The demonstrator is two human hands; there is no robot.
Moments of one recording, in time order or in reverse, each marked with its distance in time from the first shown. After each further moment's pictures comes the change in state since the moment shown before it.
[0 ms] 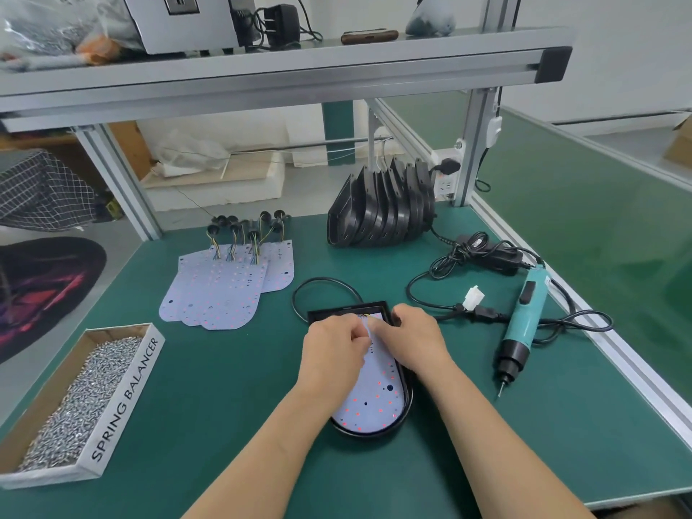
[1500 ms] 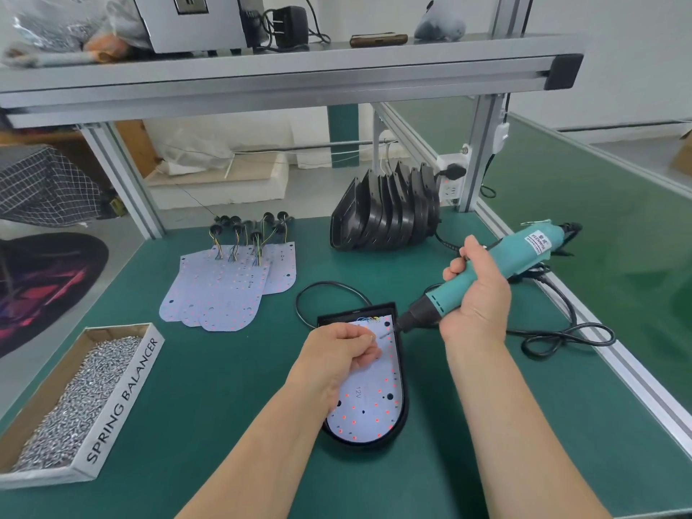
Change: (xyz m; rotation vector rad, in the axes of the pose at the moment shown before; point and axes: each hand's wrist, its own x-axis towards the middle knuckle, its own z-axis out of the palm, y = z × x) left_hand 0.009 -0.009 0.006 -0.926 -0.144 -0.441; right_hand 0.010 -0.024 -0.065 1.648 0.460 0.067
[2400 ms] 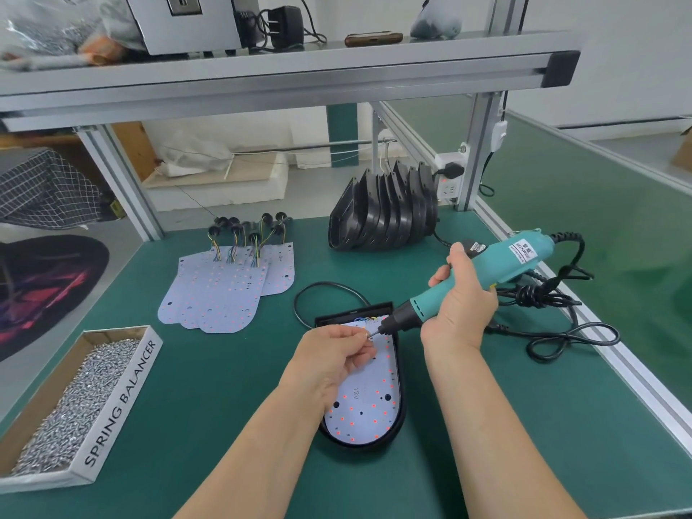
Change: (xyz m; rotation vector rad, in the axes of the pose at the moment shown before) left_hand -0.002 0.004 0.000 -0.110 0.021 -0.056; right_hand -0.005 0.022 0.003 -0.045 0.110 -0.110
